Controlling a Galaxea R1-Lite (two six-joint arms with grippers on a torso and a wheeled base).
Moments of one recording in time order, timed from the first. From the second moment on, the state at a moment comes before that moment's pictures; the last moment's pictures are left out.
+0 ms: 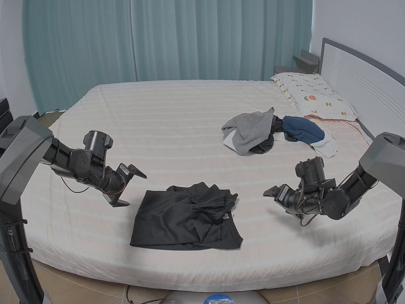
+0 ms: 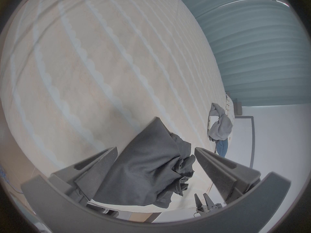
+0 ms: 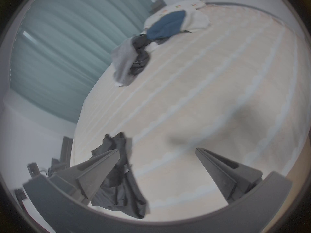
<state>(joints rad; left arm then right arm) -0.08 2.19 -1.26 -0.01 -0.36 -1.02 0.39 2.14 -0.92 -0.51 -0.06 0.84</state>
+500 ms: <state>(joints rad) -0.05 2.20 -1.18 -0.09 -0.40 -1.01 0.52 2.13 -1.08 -0.33 -0.19 0.71</state>
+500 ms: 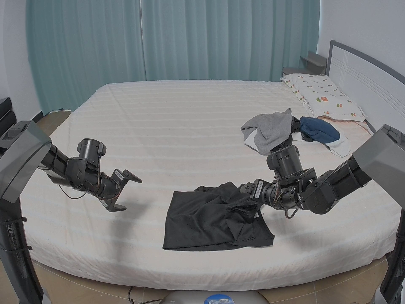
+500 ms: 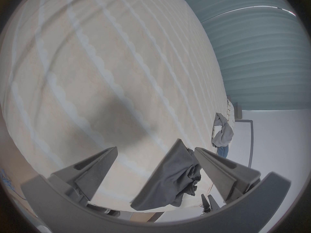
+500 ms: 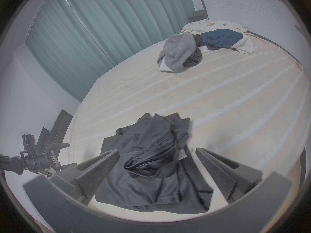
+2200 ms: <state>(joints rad) -0.05 2.20 -1.18 -0.09 -0.39 -0.98 0.45 2.11 -0.89 -0.22 -0.31 0.48</state>
